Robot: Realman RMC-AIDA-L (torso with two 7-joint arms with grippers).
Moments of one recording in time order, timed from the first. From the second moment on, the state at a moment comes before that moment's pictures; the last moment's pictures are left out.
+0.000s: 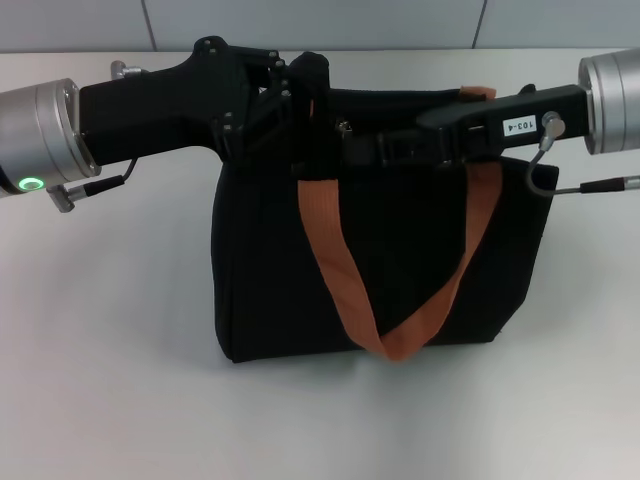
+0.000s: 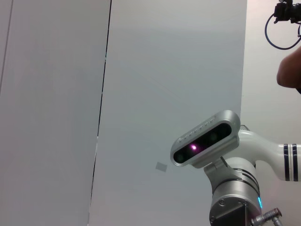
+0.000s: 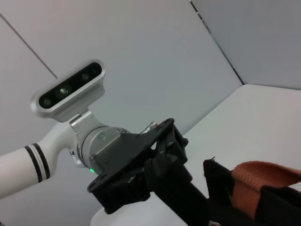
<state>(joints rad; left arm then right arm) -0.67 -2.07 0.68 0.58 1.71 1.76 -1.26 0.72 2.08 -0.88 -0.86 -1.92 -1.68 2.10</state>
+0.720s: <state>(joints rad) -0.66 -2.07 0.68 0.57 1.71 1.77 -1.26 0.68 2.06 -0.83 -0.95 -1.84 -1.71 2.17</state>
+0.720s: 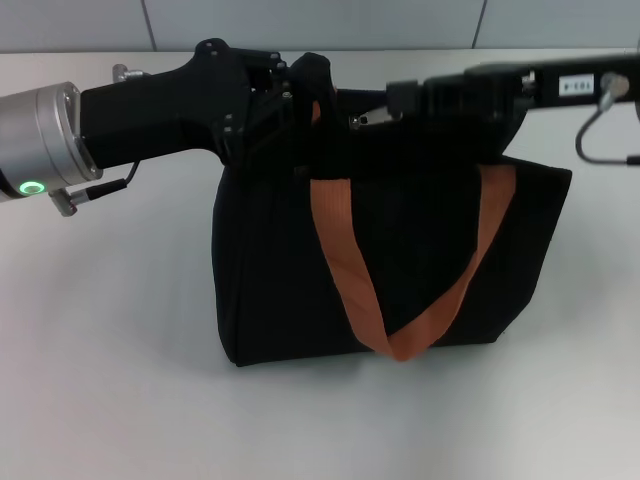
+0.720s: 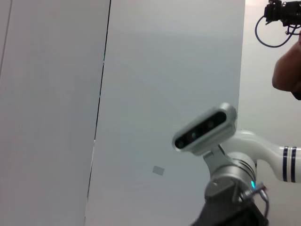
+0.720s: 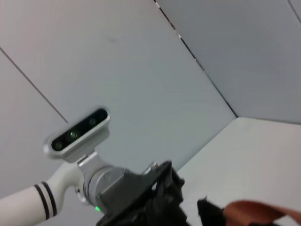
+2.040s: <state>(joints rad) -0.67 -2.07 0.67 0.57 1.70 1.78 -1.26 0.62 2.07 -0.91 -0.94 -1.83 -1.70 1.96</state>
